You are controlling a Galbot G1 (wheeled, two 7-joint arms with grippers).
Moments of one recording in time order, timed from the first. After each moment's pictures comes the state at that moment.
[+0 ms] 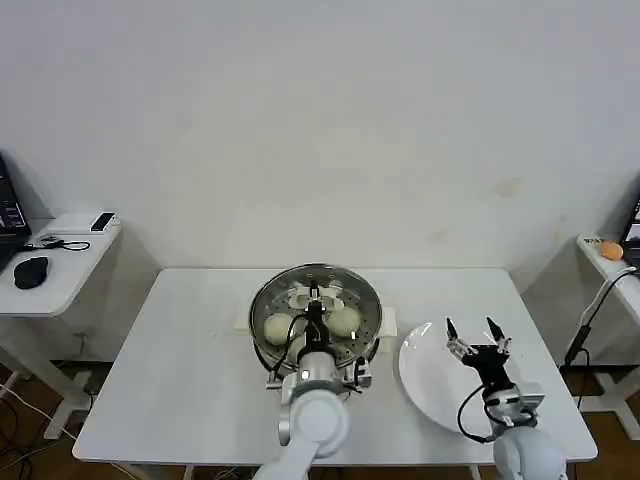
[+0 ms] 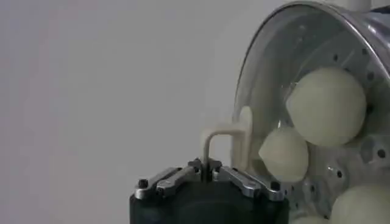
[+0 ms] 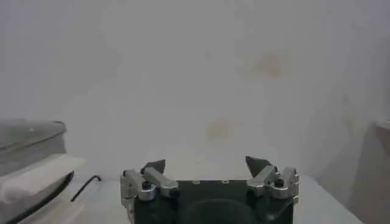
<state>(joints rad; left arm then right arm) 1.04 -1.58 0.05 -1.79 1.71 0.61 0.32 -1.35 1.31 0.67 1.80 0.32 -0.02 -0.09</state>
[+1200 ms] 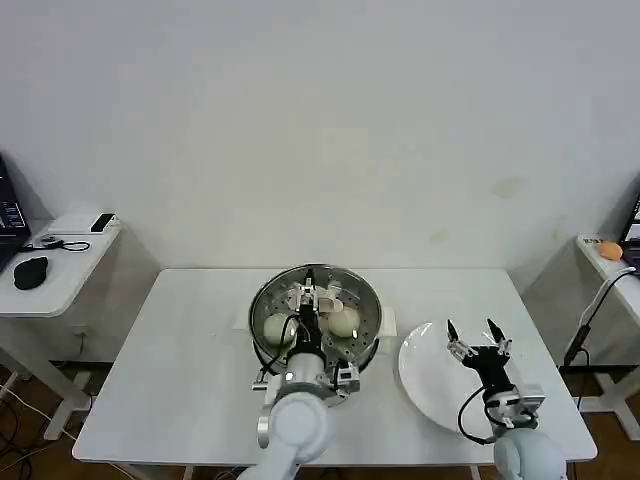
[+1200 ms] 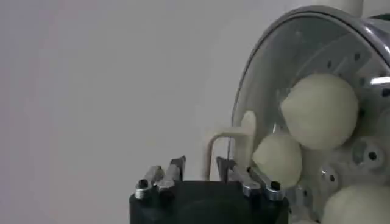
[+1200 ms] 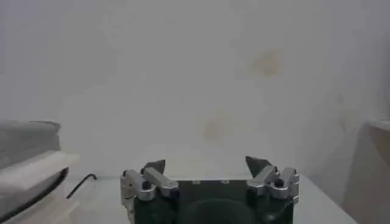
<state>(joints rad) 1.10 -1.56 -0.01 -1.88 1.60 0.50 0.30 -1.35 1.31 0.67 1.79 0.32 -0.01 -0.09</state>
